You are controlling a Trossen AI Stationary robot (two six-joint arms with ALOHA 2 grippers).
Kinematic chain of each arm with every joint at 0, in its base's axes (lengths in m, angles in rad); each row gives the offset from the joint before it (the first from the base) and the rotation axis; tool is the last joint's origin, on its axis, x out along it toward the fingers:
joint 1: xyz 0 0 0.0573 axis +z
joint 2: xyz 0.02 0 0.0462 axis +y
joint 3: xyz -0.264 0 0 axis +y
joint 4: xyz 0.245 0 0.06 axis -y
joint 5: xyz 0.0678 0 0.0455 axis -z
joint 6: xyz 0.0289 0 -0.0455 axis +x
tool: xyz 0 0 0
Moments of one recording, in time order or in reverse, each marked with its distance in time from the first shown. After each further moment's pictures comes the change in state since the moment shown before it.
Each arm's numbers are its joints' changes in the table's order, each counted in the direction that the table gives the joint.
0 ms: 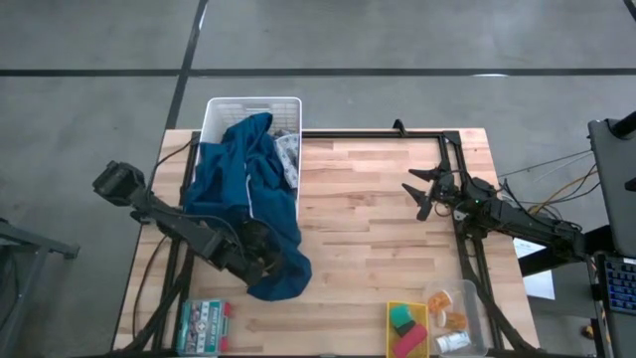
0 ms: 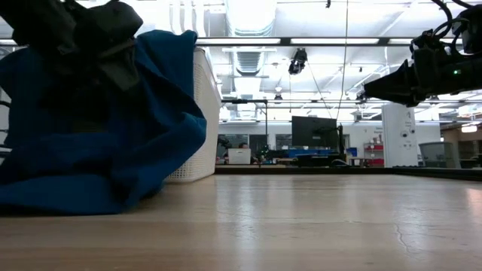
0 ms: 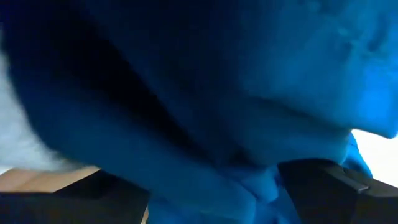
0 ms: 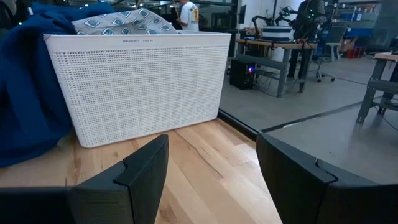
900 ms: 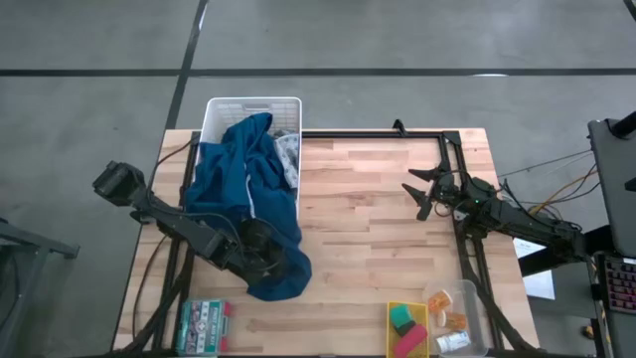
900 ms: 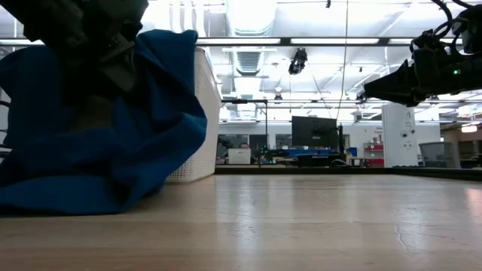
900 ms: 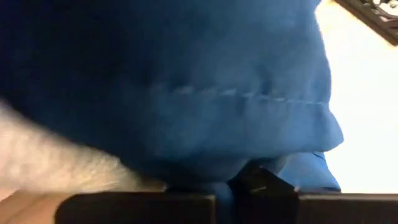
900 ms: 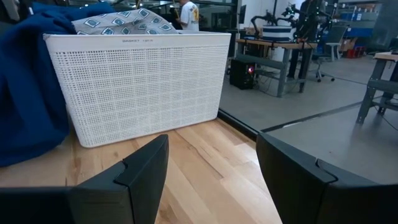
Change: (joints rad) left arm 0.006 -0.001 -0.002 0.105 -0.048 0.131; right arm 0.000 0.000 0.000 0.000 0.000 0.000
